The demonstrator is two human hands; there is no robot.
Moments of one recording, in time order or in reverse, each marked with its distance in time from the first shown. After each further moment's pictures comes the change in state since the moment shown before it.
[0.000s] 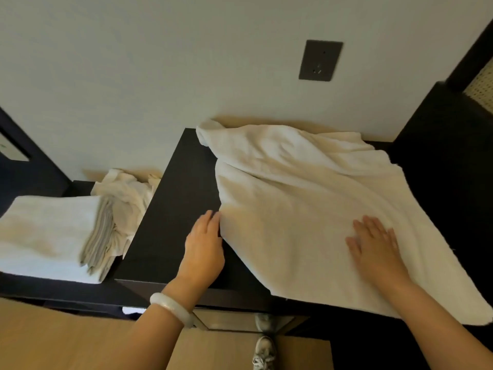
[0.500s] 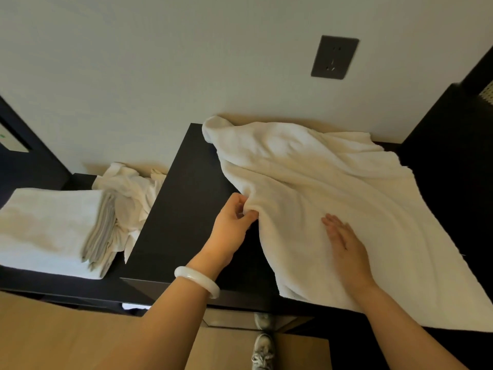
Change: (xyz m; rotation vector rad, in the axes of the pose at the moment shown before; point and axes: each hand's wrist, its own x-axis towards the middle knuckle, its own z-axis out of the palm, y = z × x) left_hand 0.026 0.045 -0.017 -1.024 -0.149 -0.115; right_hand -0.010 -0.072 0.017 0.844 0.056 0.009
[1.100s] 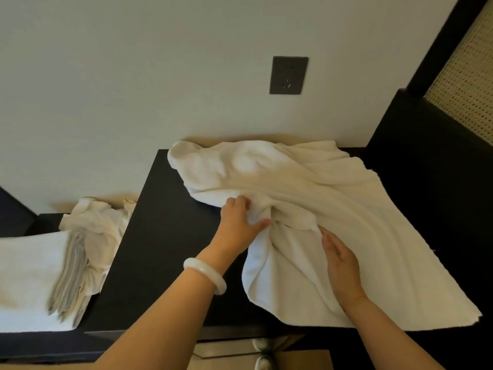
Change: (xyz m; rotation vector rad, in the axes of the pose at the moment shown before) left_hand 0.060 0.024 0.055 0.715 -0.029 0.186; right_hand 0.002 0.013 -0.014 0.394 0.145 0.083
